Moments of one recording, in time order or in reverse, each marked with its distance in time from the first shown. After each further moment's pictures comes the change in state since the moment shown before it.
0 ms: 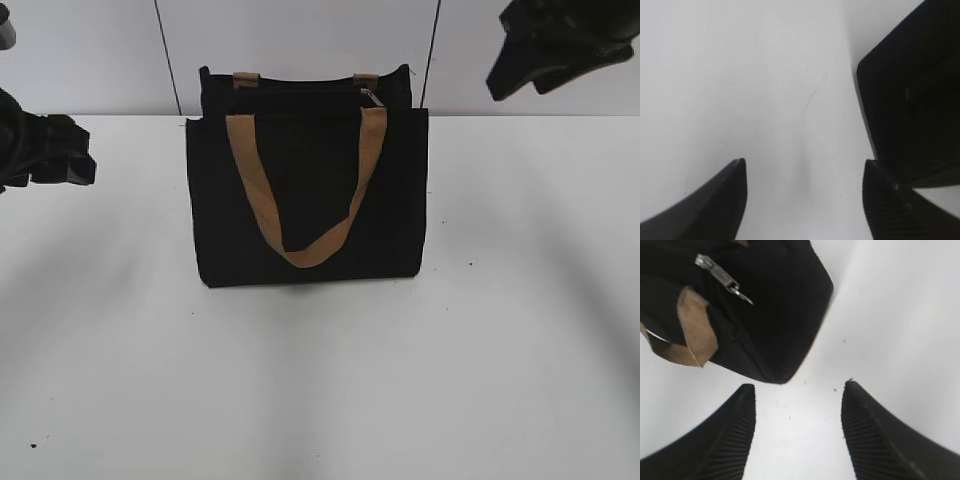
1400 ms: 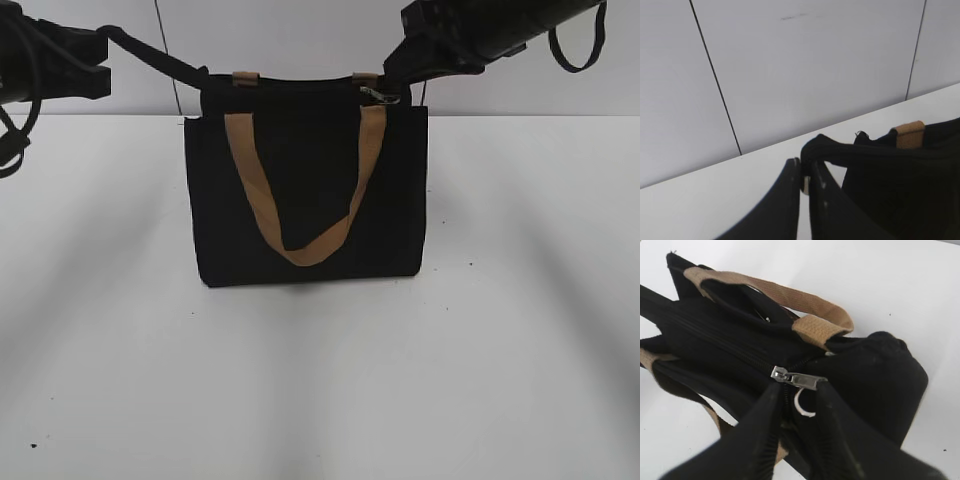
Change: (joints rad) left arm 0.015 0.000 0.083 0.307 -0.701 0.003; right arm 0.025 0.173 0.000 0.471 -0.237 -0.300
